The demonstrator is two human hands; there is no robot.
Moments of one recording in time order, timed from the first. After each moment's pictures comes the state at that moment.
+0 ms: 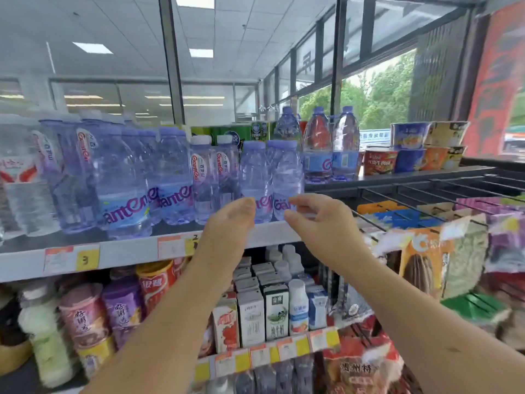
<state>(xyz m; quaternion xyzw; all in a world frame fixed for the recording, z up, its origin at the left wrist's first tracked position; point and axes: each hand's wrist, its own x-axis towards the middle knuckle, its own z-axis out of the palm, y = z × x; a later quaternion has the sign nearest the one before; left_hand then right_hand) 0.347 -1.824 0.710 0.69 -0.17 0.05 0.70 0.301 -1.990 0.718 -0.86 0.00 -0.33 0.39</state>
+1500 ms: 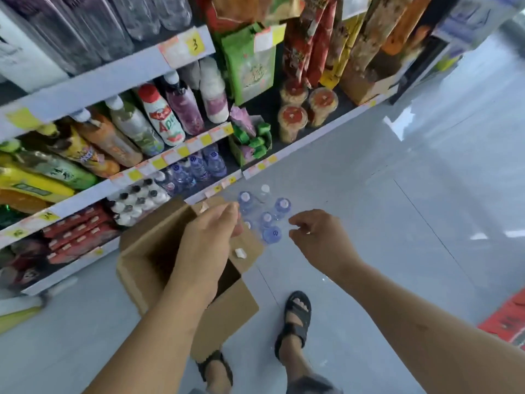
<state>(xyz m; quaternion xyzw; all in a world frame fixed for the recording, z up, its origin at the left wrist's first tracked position) 0.109 -1.861 0.116 0.73 0.07 -0.34 0.58 0.015 -2.029 0.073 -0.85 0.35 0.07 0.39</state>
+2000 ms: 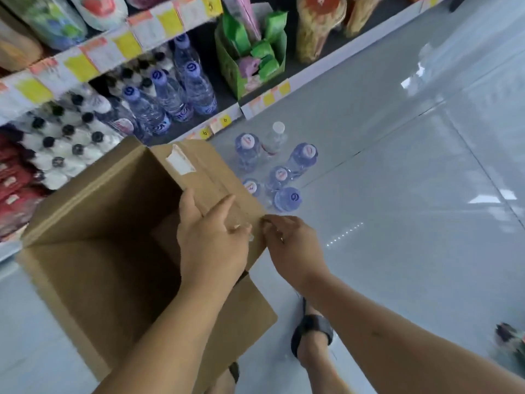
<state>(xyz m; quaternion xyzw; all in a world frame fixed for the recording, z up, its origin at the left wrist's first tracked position) 0.105 -1.839 -0.135 0.91 -0.03 -0.31 0.27 0.014 -1.945 -0.201 -0.83 0.35 0.11 0.43</state>
